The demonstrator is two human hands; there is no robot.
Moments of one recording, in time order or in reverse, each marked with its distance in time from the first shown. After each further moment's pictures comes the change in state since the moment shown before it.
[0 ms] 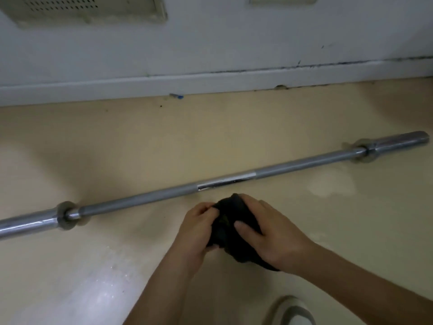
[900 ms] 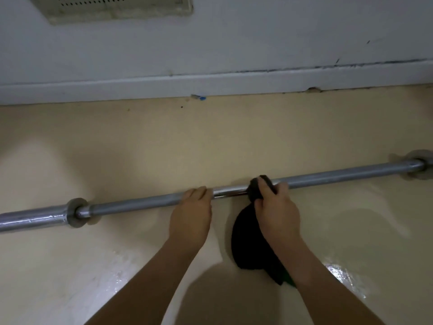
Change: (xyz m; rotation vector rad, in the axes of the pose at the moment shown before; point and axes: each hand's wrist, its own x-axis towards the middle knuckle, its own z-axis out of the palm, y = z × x) left_hand 0.109 -0.029 -0.049 1.479 0.425 0.723; right_hand 0.106 0.074 0.067 -0.321 0.487 0.176
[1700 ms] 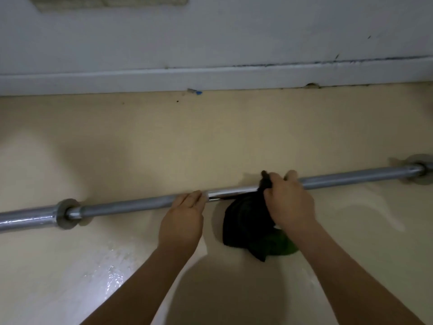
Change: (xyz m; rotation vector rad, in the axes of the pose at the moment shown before) left_hand -0.019 -0.006 0.007 -0.008 0.003 0.024; right_hand 0.020 0.011 -0.035 -0.221 -0.146 0.014
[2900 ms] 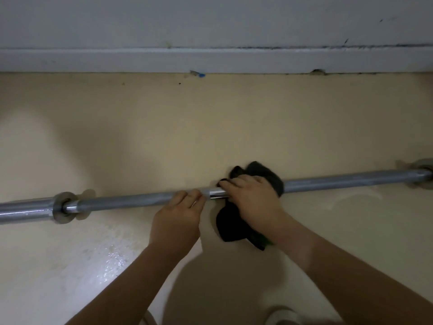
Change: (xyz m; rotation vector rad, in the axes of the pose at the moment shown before) left_hand -0.038 0.005 -0.012 0.069 -0.015 0.065; right_hand -0.015 -0.020 0.043 -0.076 -0.030 -0.620
